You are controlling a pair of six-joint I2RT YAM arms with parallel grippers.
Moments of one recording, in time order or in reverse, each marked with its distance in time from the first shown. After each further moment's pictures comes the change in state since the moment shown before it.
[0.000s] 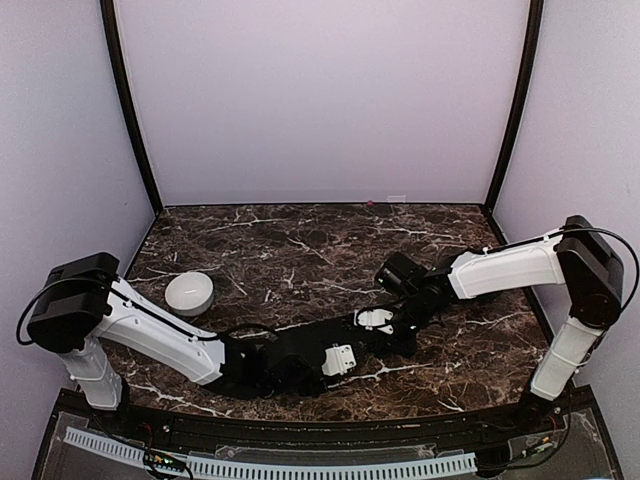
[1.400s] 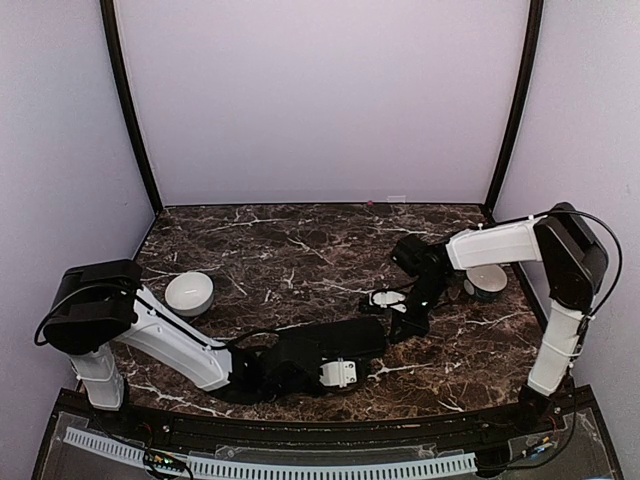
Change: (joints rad) left arm 0.006 0.113 -0.040 0.247 -0.030 0.351; right arm -0.225 0.124 0.130 -0.184 -0.094 -0.185
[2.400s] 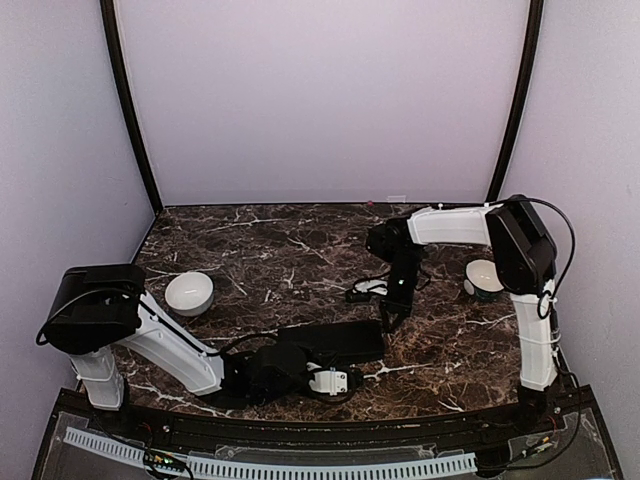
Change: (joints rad) left arm 0.002 -0.001 -0.109 0.222 0.019 0.208; right arm 0.003 0.339 0.505 -0.456 0.083 0.087
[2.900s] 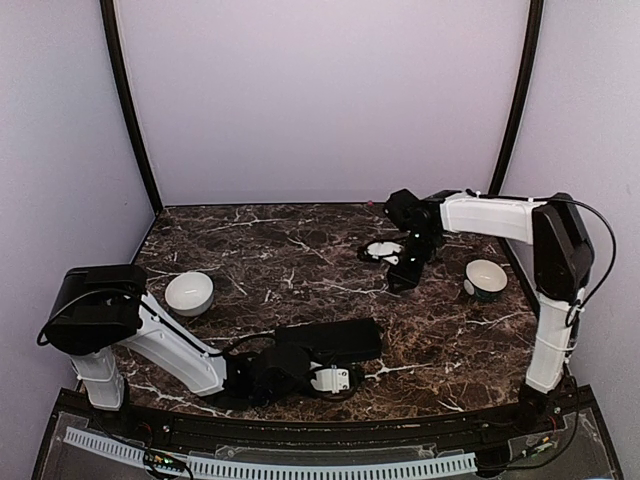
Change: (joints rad) left arm -0.006 0.009 0.019 -0.040 -0.064 -0.065; right arm -0.044 -0.204 -0.108 0.303 0.227 0.053
